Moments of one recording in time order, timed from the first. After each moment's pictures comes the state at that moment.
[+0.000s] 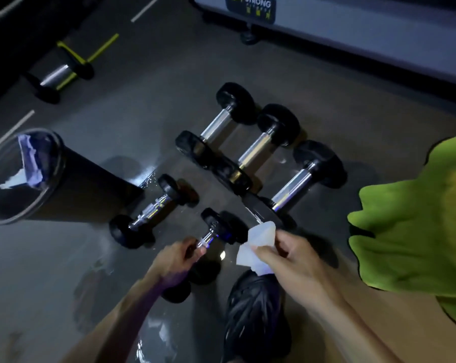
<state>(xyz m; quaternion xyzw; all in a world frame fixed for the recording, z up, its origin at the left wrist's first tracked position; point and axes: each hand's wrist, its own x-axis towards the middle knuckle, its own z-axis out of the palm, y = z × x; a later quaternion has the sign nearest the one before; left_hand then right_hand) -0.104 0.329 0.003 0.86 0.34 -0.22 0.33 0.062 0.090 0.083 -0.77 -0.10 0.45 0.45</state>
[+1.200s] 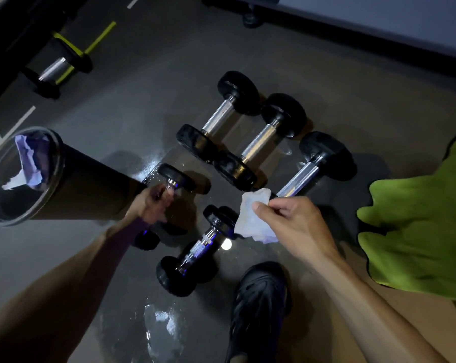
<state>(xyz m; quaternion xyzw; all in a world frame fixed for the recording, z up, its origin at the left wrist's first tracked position) -0.053 0.438 0.019 0.84 0.43 -0.09 0.33 0.105 0.126 0.079 -0.79 -0.11 0.38 0.47</state>
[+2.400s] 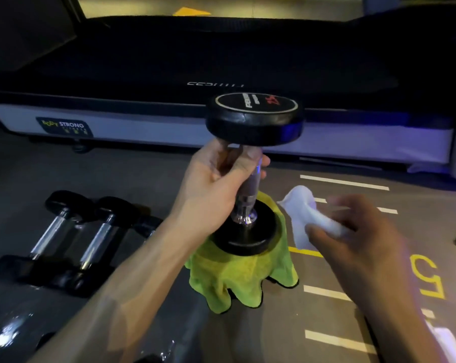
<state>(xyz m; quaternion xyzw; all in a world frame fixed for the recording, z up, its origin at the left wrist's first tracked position) 0.189 0.017 0.239 0.65 -0.06 0.03 0.75 0.129 -0.185 0.211 -0.88 0.13 -0.08 0.46</state>
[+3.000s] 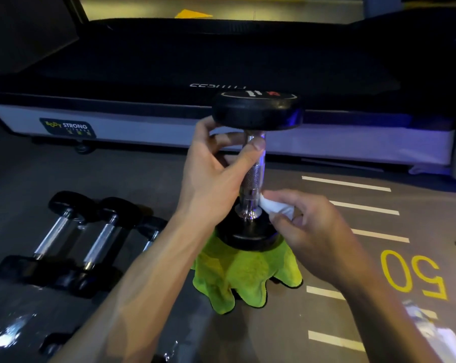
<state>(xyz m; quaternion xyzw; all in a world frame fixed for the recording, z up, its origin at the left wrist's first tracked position) 0.195 0.018 0.247 0.68 -0.01 0.12 0.73 0.161 -0.151 0.212 -0.88 -0.07 0.04 0.47</state>
